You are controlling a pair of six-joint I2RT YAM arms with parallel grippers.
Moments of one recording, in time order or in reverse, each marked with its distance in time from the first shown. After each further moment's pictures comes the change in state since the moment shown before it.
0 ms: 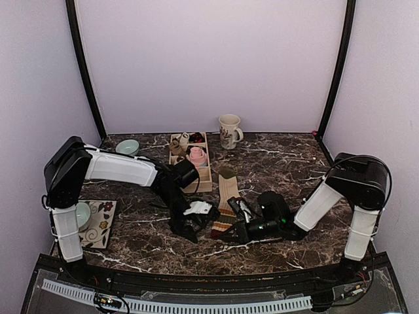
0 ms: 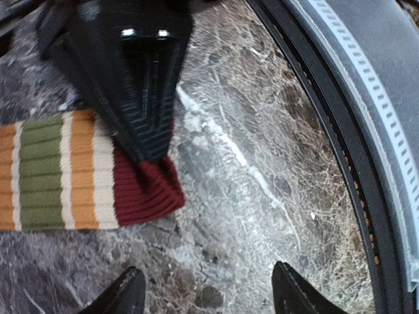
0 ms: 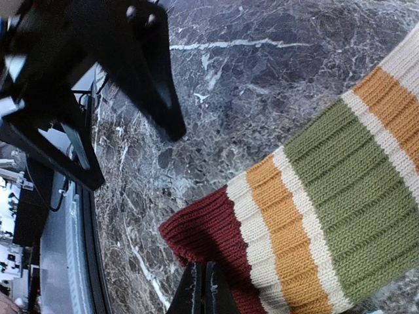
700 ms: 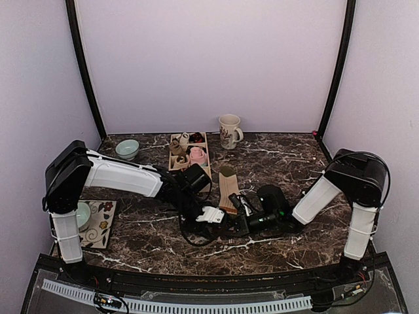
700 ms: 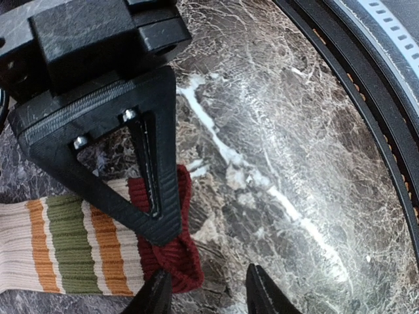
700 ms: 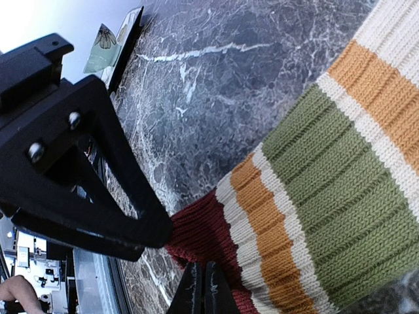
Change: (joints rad) left arm -0.132 -0.008 -0.033 0.251 -0.189 -0.009; right arm -0.077 0.027 0.057 -0.068 -0.129 0.121
